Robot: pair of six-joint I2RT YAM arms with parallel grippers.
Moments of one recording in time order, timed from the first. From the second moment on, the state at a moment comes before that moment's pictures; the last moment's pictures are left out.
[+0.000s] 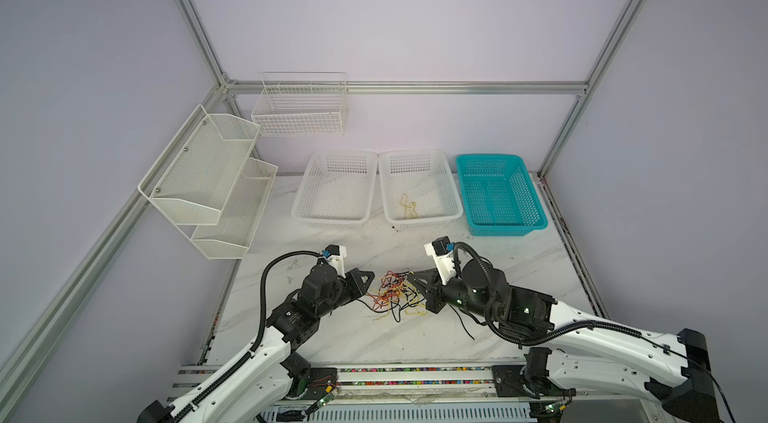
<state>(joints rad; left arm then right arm) -0.57 0.73 0.43 -0.18 0.13 -0.97 1.12 1.00 0.79 -0.15 0.11 0.55</state>
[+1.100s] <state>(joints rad) -0.43 0.53 0.53 -0.64 -0.06 -0.79 0.40 0.94 0.72 -0.40 -0.21 0.63</state>
